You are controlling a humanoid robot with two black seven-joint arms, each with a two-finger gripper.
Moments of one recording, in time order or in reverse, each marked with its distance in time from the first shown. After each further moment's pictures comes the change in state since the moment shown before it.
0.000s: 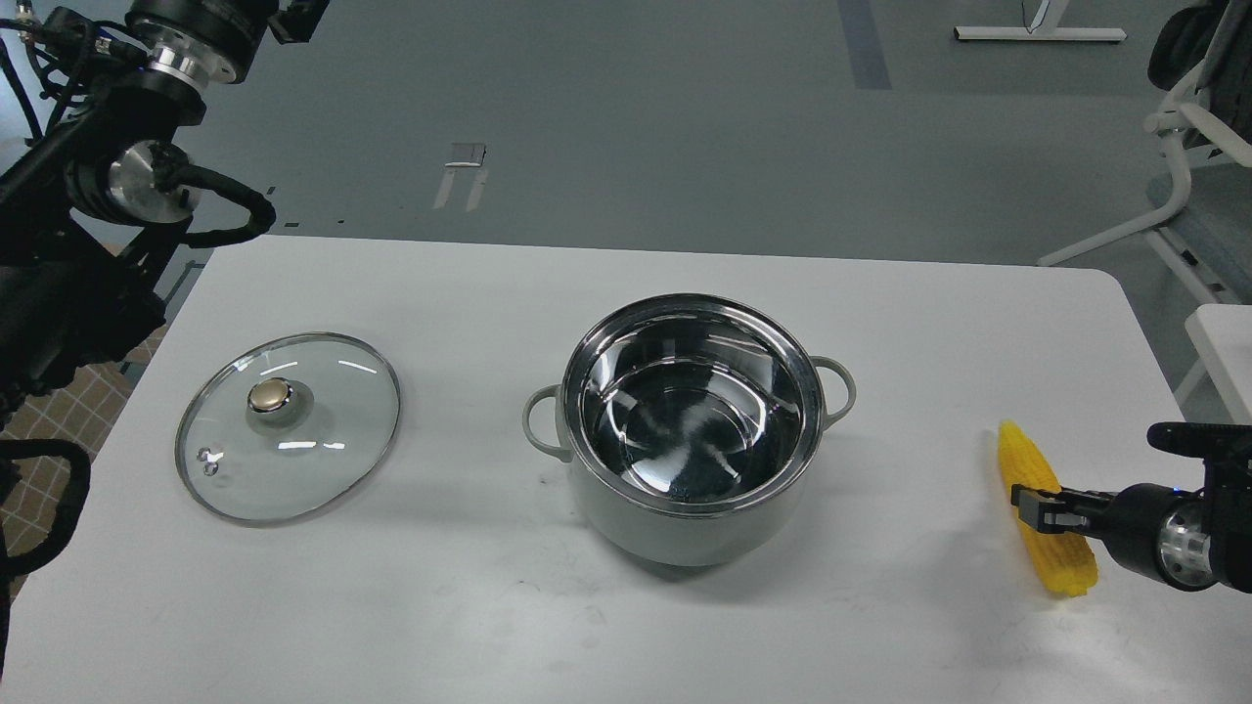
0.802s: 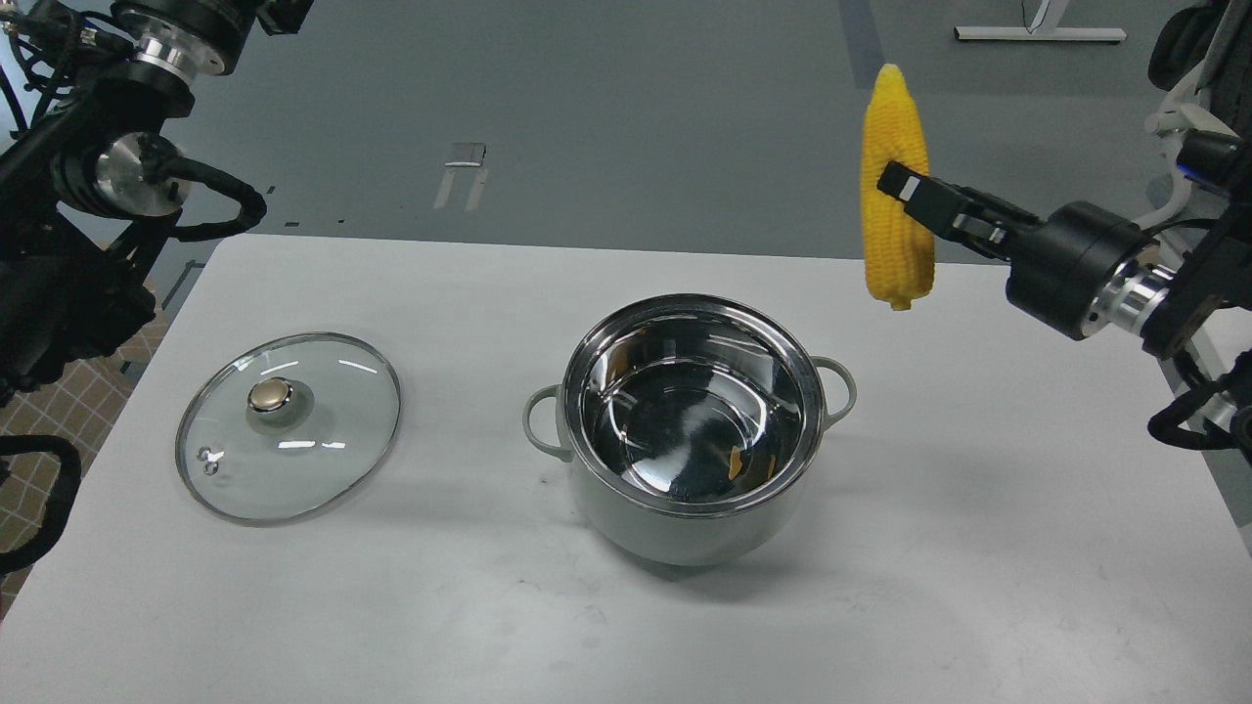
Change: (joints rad) left arm -0.008 0.025 -0.009 -0.003 0.003 0.002 0.001; right arm 0.287 0.323 0.180 0.272 0.225 0.000 -0.004
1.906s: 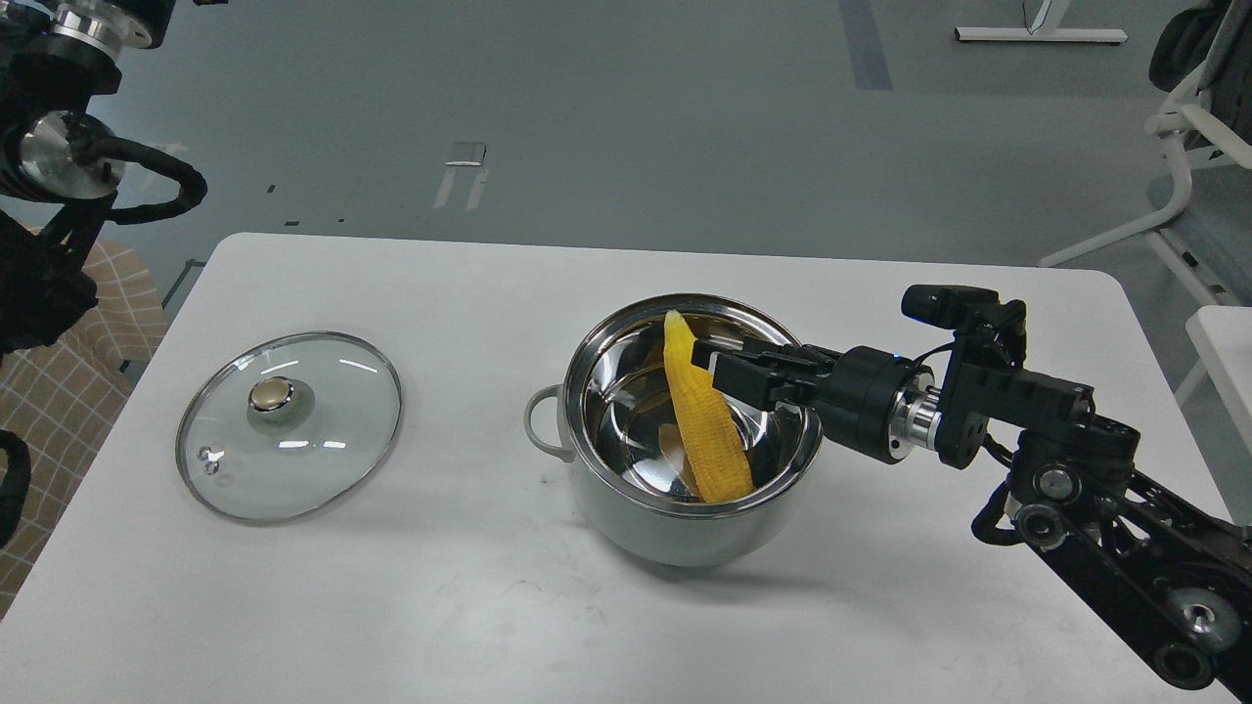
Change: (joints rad) left arm -0.007 0.064 -0.018 0.000 0.001 -0.009 -0.003; right arm -0.013 0.097 -0.238 -0.047 -0.151 0.000 -0.016
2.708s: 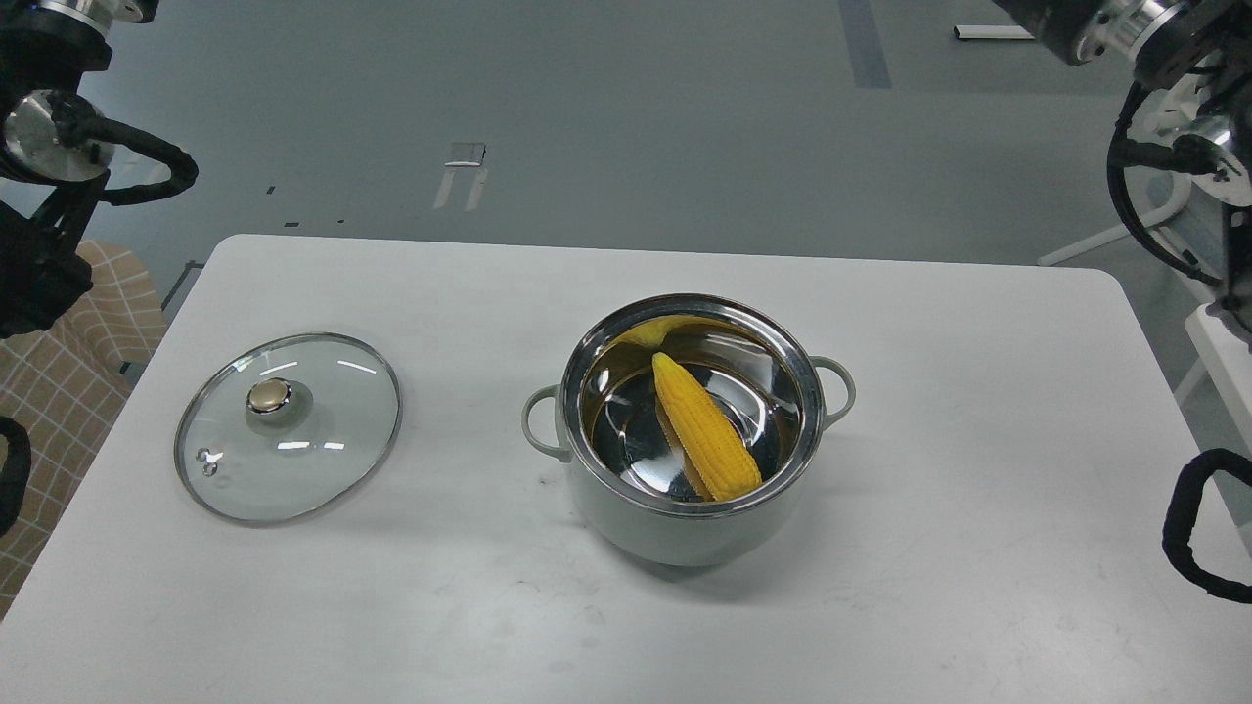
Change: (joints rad) left arm -0.023 0.000 -0.029 0.001 -0.001 -0.058 0.010; right arm 0.540 0.127 0.500 -0.552 0.336 0.000 0.029
